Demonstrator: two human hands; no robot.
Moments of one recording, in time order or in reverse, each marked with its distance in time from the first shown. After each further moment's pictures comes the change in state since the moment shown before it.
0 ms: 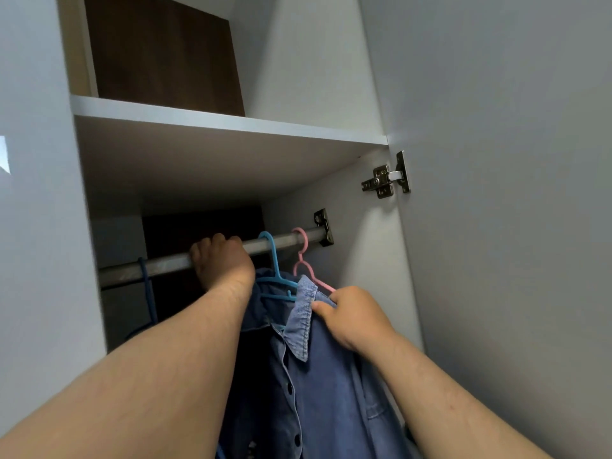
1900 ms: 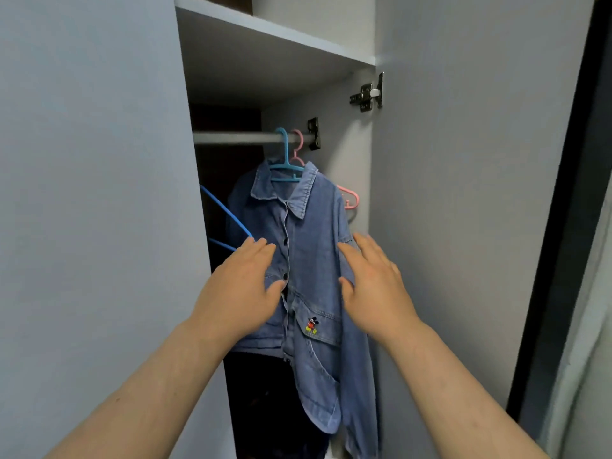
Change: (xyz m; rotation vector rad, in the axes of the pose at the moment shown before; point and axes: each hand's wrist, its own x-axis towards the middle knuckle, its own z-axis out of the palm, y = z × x) left_hand -0.302 -0.083 -0.117 -0.474 -0.252 0.472; right_hand -0.260 0.006 -0.070 -0.260 -0.016 -0.182
